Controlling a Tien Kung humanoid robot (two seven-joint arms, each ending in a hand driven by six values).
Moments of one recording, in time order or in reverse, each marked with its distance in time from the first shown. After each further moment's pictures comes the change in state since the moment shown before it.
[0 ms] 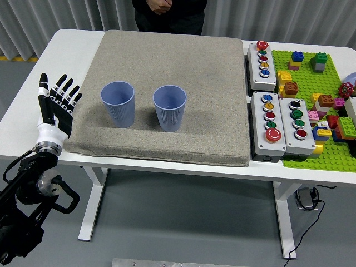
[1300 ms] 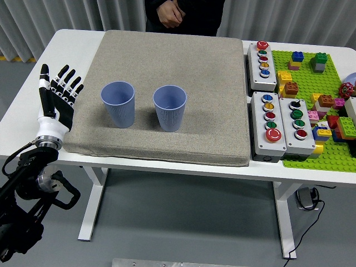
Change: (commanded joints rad) left arm 0.000 0.002 -0.018 -0.058 0.041 0.013 0.010; right arm 0.010 0.001 -0.003 -0.001 0.017 -0.004 -0.008
